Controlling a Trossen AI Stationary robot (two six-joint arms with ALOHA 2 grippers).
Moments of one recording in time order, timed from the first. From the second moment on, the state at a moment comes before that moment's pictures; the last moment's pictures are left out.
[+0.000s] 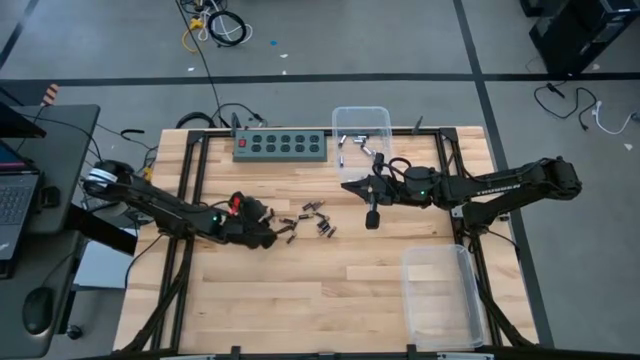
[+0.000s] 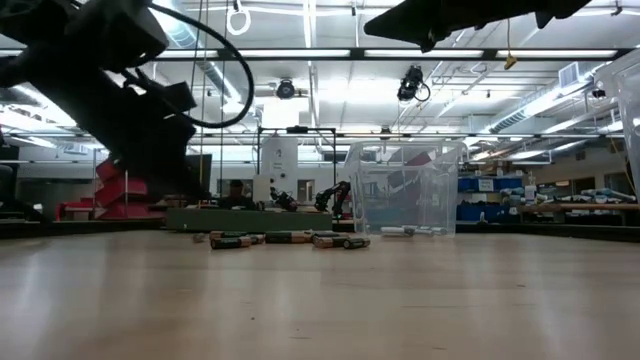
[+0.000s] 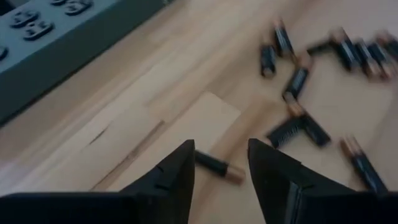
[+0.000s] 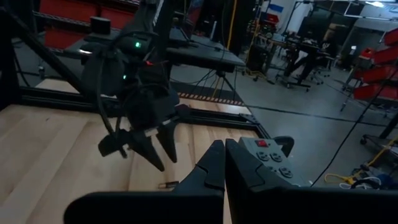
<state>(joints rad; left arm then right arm) -0.27 1.30 0.47 -0.13 -0.77 -0.73 0.01 1.19 0.74 0.34 0.21 -0.19</state>
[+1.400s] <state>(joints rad) -0.08 1.44 0.47 -0.05 -0.51 -1.14 0.00 1.19 0.74 0.33 0.21 -0.19</state>
